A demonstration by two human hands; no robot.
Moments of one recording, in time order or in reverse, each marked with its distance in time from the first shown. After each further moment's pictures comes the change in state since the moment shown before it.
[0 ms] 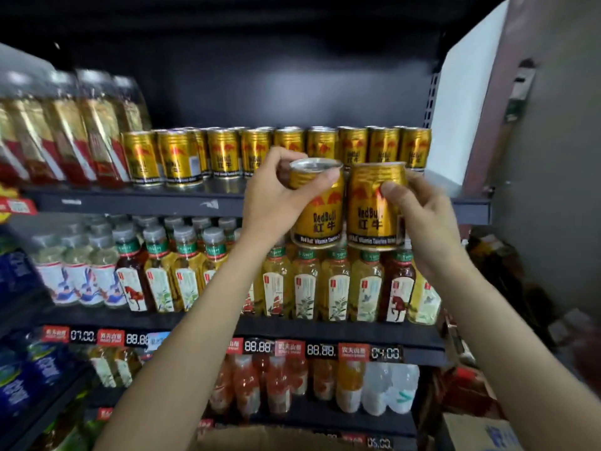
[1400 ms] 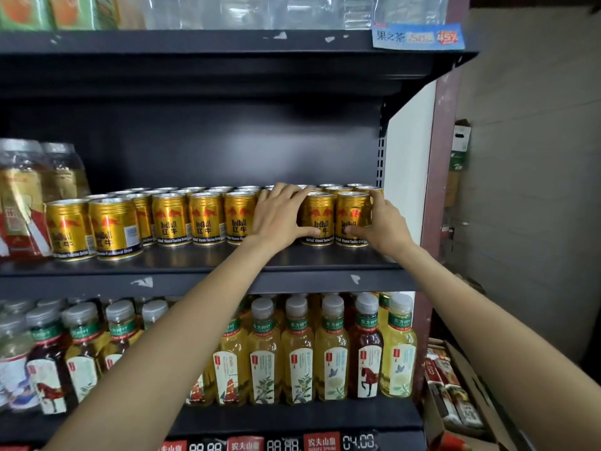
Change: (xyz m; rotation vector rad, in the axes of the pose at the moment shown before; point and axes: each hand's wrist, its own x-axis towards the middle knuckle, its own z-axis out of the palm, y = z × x) left_hand 0.139 -0.053 0.094 1.056 -0.217 0.428; right_hand 0.156 0.041 -0.057 -0.979 0.055 -0.065
